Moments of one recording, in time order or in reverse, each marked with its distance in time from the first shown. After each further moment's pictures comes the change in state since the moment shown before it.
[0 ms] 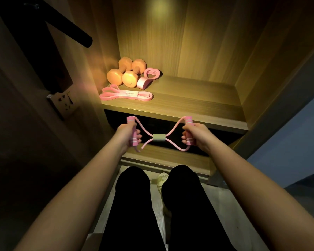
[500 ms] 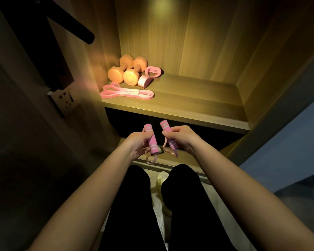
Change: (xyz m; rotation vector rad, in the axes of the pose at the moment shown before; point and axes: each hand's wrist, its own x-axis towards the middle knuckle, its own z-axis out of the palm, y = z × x) left_hand -0.010 -0.026 0.019 0.038 -0.157 -0.111; right_hand -0.019 0.001 0.044 -0.251 -0.152 -0.046
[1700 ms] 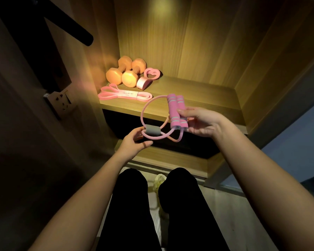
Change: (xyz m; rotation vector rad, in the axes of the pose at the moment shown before) left_hand 0.027 -0.016 -0.033 0.424 -0.058 0.500; right_hand -0.022 -0.068 -0.054 0.543 -0.305 0.055
